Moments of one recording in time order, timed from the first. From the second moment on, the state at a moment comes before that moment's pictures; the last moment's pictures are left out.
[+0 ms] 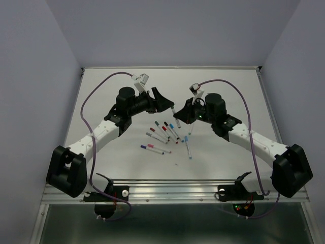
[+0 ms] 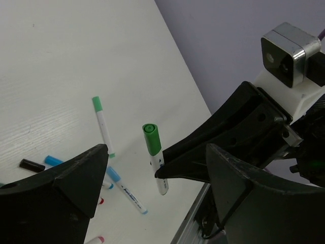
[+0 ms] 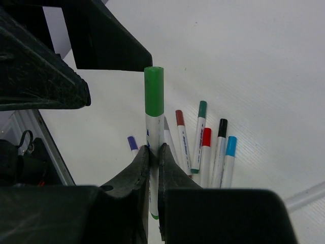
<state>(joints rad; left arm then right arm) -0.47 1.34 0.90 0.26 0.49 -0.73 0.58 1.31 0.88 0.13 -0.37 0.35</state>
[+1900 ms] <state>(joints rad) -0.52 1.38 0.90 0.28 0.36 -0.81 0.57 1.42 0.95 0.19 -0.57 0.36</state>
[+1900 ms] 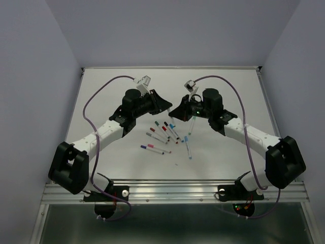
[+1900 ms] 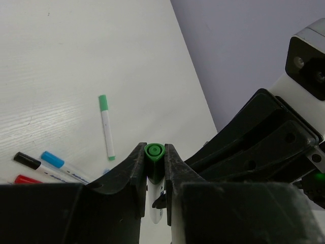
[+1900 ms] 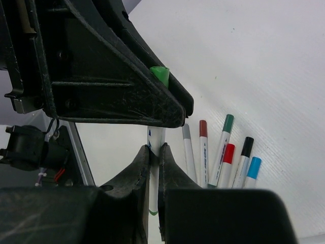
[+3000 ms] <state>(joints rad) -0.30 1.39 0.94 0.44 0.00 -0.97 0.77 1.36 0.69 0.04 -0.58 0.51</state>
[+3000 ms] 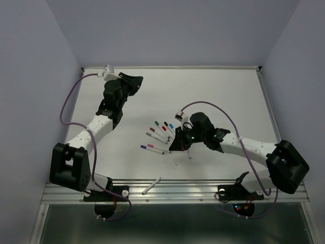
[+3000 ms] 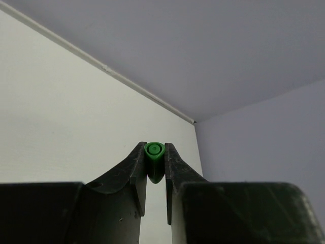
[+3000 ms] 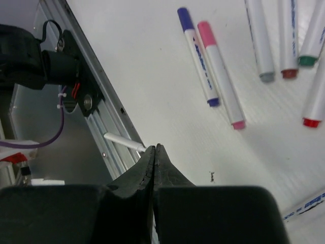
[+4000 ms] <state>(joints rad) -0.24 1.74 1.04 -0.14 -0.10 -0.79 0.74 1.35 0.78 -0.13 0.04 0.55</state>
